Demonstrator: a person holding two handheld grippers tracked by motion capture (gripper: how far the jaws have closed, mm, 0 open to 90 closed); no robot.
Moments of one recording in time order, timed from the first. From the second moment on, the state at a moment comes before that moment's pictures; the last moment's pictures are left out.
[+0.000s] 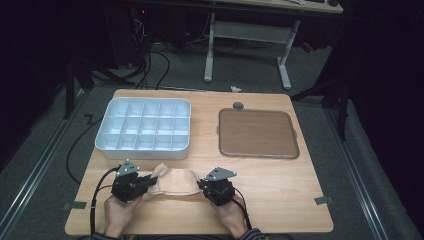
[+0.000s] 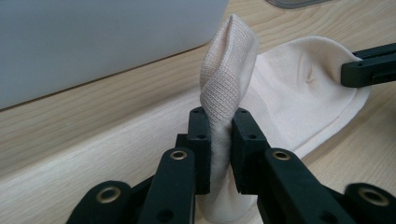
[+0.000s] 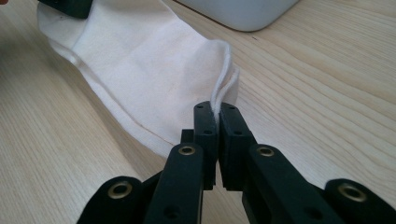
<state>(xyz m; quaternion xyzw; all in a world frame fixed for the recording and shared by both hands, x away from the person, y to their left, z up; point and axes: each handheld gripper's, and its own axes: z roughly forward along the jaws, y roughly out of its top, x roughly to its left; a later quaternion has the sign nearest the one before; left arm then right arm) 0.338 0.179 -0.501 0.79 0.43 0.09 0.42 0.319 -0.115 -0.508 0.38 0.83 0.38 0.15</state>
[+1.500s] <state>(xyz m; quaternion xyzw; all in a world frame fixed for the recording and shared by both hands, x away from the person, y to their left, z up) 0.349 0.107 -0.526 0.81 0.43 0.08 0.40 0.311 -0.185 -0.525 0.46 0.79 0.35 0.17</state>
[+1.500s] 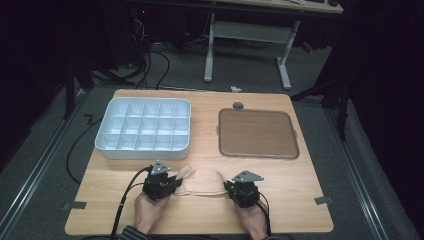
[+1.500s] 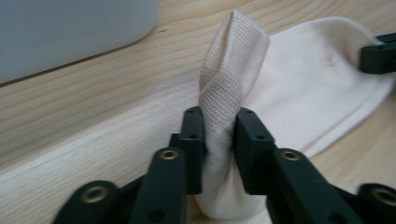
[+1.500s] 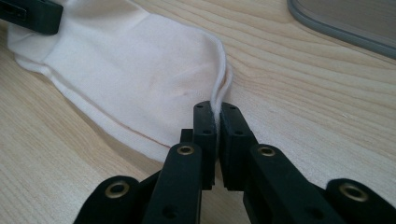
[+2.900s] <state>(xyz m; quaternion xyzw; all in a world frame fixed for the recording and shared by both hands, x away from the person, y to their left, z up) 0.335 0.126 -0.520 0.79 0.44 0.11 0.41 0.299 -0.159 -0.492 0.41 0.79 0.41 0.18</state>
